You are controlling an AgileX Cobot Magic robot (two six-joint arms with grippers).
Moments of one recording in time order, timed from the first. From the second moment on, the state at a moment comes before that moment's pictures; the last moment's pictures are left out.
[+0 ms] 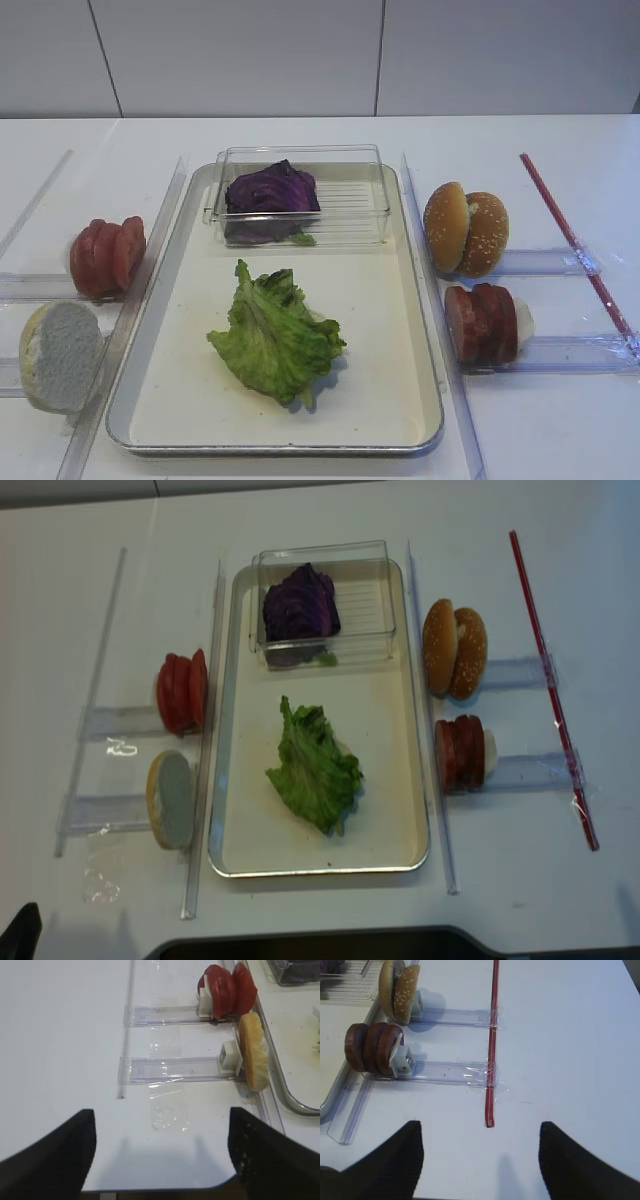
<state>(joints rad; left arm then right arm) 0.04 -0.02 -0.49 0.05 1.17 -0.05 0.03 -0.01 -0.47 0.07 1.13 -0.07</state>
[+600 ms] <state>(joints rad) 0.04 -0.02 -0.49 0.05 1.17 -0.05 0.03 -0.01 -0.47 0.07 1.13 -0.07</state>
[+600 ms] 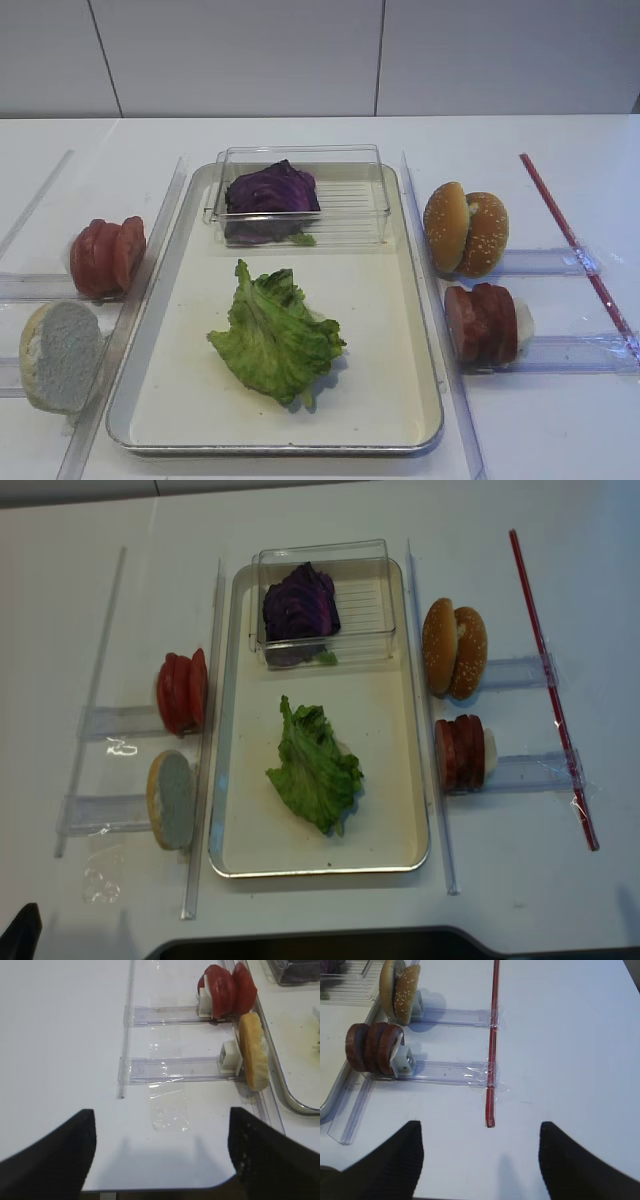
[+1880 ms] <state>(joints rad) 0.04 -0.02 -0.49 0.05 1.17 -0.05 0.03 -0.01 -0.47 0.07 1.13 -0.07</state>
